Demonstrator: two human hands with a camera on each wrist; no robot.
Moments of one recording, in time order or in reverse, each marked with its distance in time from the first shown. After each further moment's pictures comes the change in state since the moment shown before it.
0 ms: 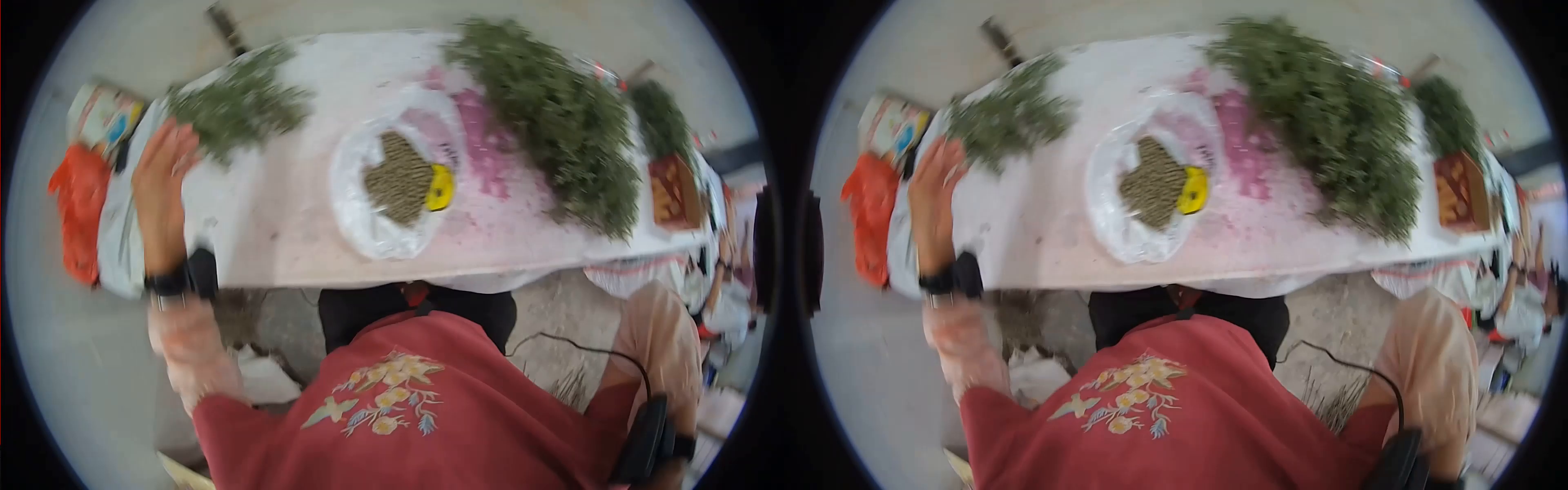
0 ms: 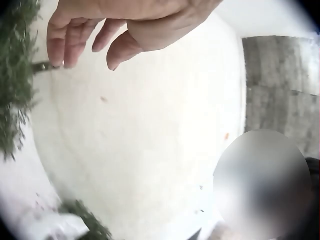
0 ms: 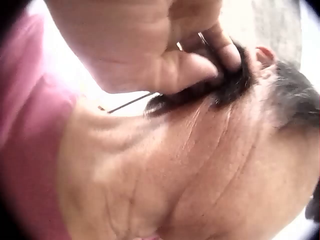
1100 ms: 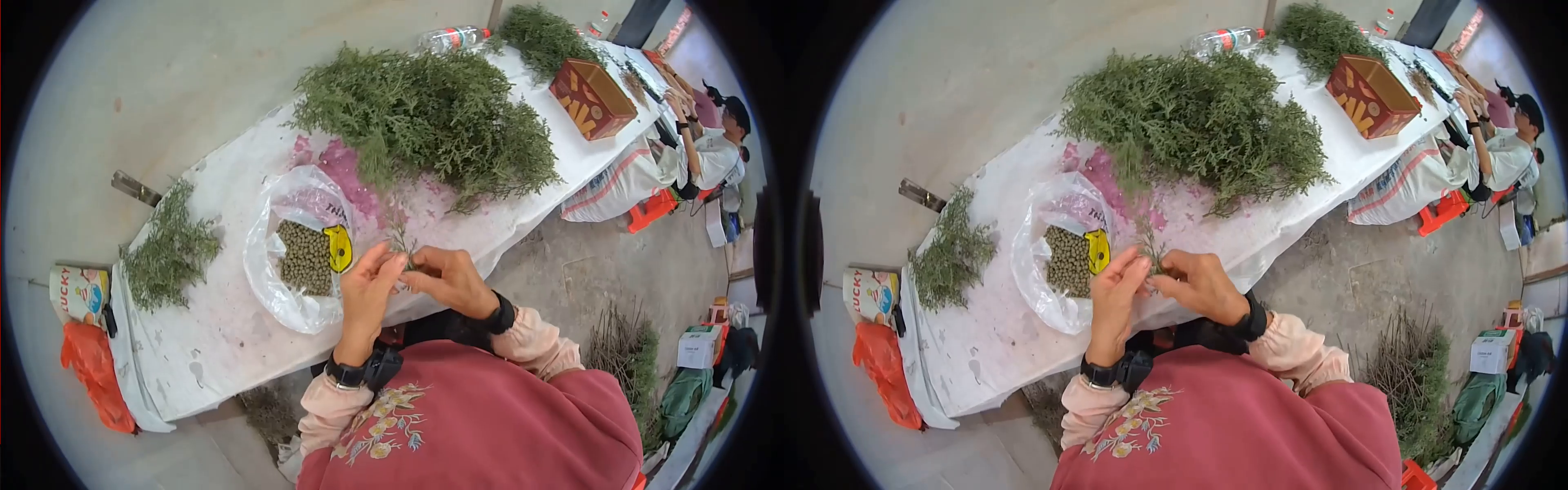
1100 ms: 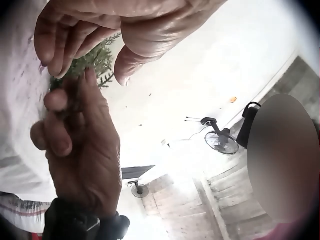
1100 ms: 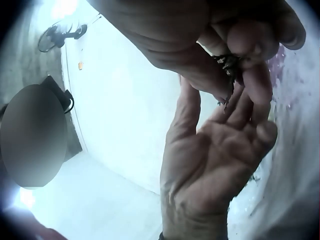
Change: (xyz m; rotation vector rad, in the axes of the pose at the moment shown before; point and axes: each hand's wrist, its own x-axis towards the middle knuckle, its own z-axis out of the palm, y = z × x) left_hand -0.182 -0.077 0.261 -0.218 -0.608 -0.476; right_hand -0.174 -0.009 0.135 -0.099 -0.179 1.718
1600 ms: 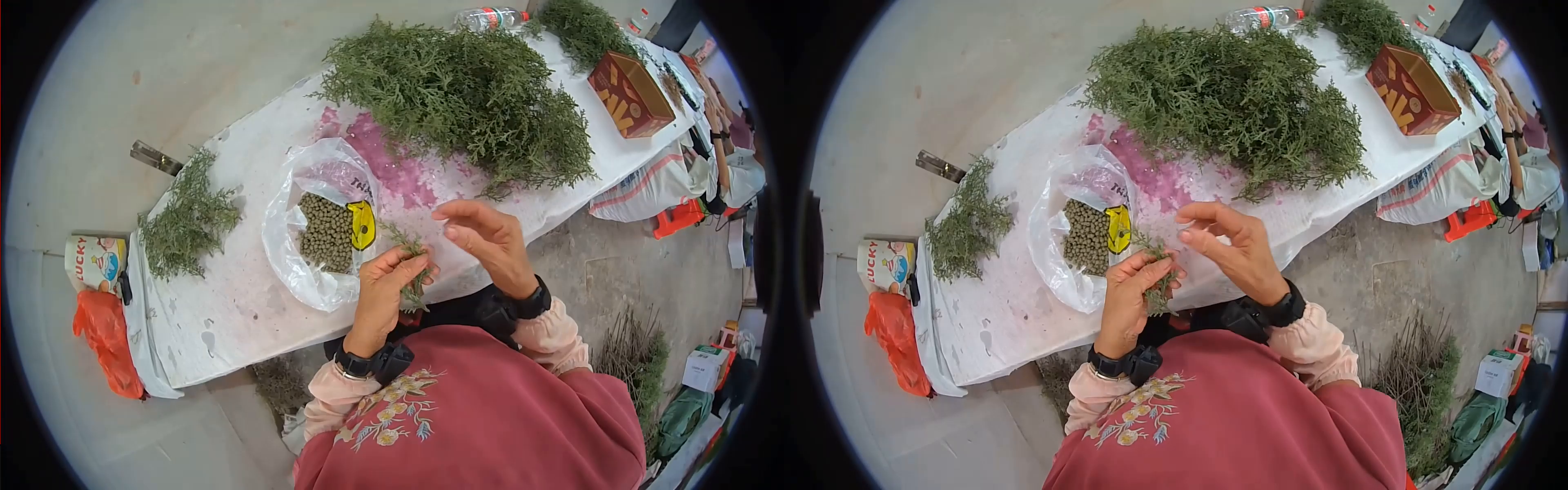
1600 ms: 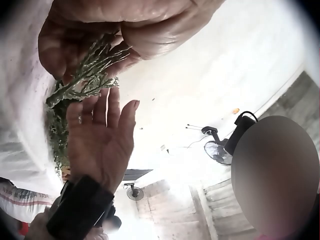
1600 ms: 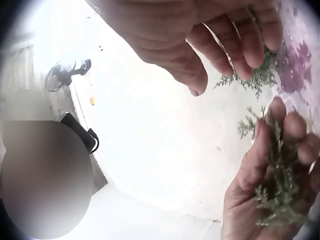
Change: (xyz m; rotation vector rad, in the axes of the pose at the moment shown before) left_hand -0.013 0.008 -0.009 -0.146 -0.144 -0.154; right_hand 0.016 -0.011 -0.023 0.447 -0.005 -0.004
